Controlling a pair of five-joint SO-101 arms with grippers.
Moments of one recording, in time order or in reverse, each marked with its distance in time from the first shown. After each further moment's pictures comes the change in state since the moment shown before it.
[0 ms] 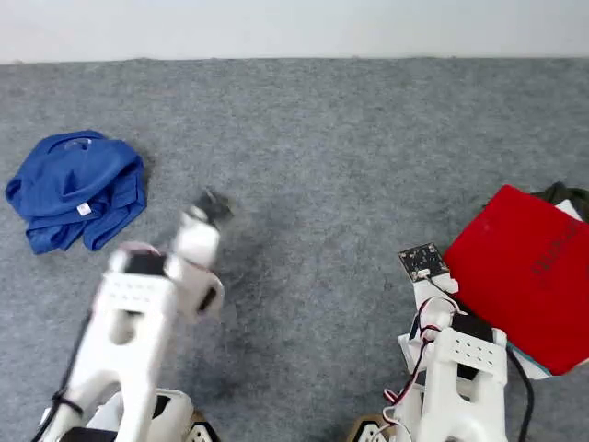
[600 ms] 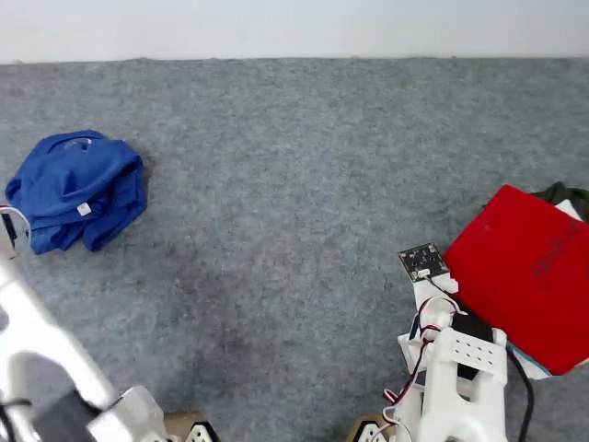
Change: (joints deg) left arm -46.6 15.8 -28.1 -17.7 0.0; right arm 0.0 0.0 0.0 0.0 0.0
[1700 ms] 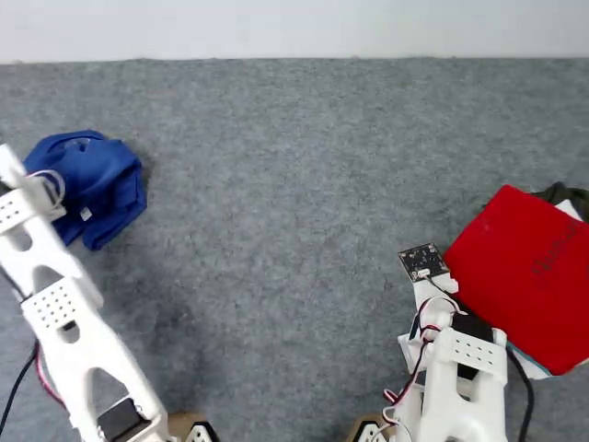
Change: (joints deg) left arm 9.2 97.8 -115.9 42.5 14.9; right arm 0.0 0.0 0.0 0.0 0.0
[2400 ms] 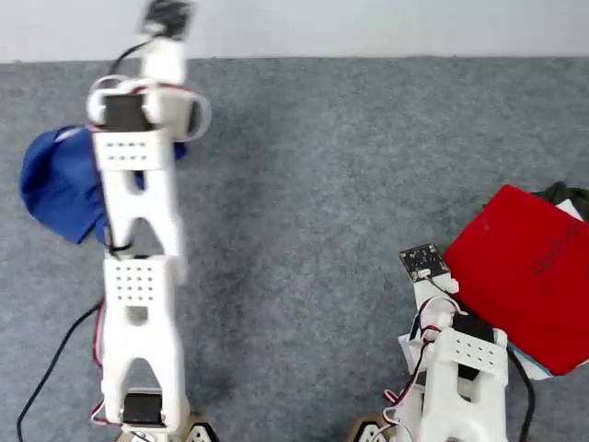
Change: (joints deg) left arm 37.2 -29.0 0.3 2.8 -9.8; right arm 0.0 0.0 0.0 0.0 0.0
